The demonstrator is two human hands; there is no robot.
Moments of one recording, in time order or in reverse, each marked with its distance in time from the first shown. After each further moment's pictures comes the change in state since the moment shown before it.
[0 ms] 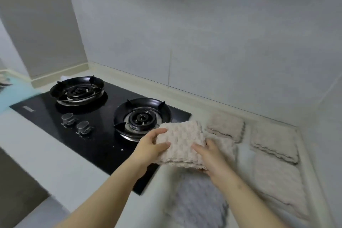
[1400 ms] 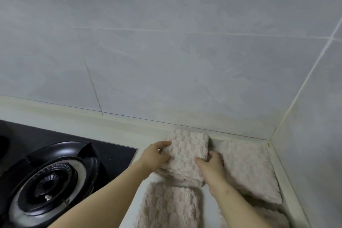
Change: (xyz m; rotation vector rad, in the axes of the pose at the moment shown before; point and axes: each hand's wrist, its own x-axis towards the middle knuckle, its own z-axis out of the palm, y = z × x) left_hand 0.242 0.005 0.186 0.512 -0.301 0.034; right_hand 0.190 0.003 -0.166 -0.083 0.461 0.094
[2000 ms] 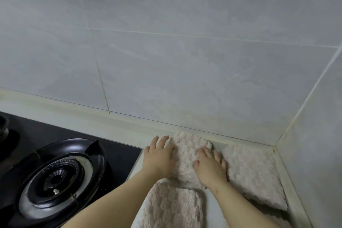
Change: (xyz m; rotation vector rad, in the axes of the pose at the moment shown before) left_hand -0.007 0.002 0.007 0.818 0.091 0.138; right_hand 0.001 -0.014 0.006 -1.092 -0.109 -0.309
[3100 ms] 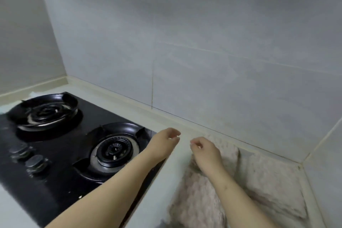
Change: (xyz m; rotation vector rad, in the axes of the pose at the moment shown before) left_hand -0.105 -0.053 -0.081 -0.758 0.234 -0.142; right_hand -0.088 -0.109 -0.028 0.560 0.098 -0.238
